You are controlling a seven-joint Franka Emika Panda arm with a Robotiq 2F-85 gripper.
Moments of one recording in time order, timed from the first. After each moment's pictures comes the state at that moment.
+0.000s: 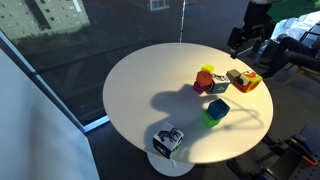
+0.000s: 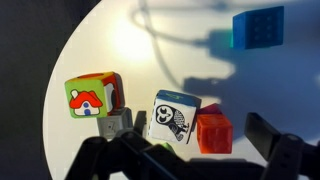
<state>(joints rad) -0.07 -0.06 0.01 -2.17 -0.07 2.02 0.27</state>
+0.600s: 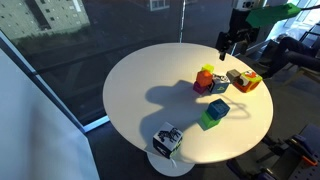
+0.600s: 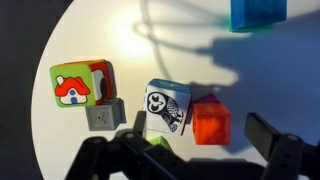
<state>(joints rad) -0.05 0.07 0.00 -2.07 -0.08 2.04 0.29</state>
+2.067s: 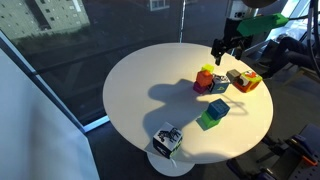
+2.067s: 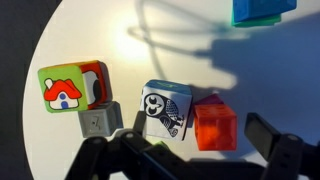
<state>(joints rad) -0.04 0.14 0.00 -2.05 -0.08 2.07 0.32</state>
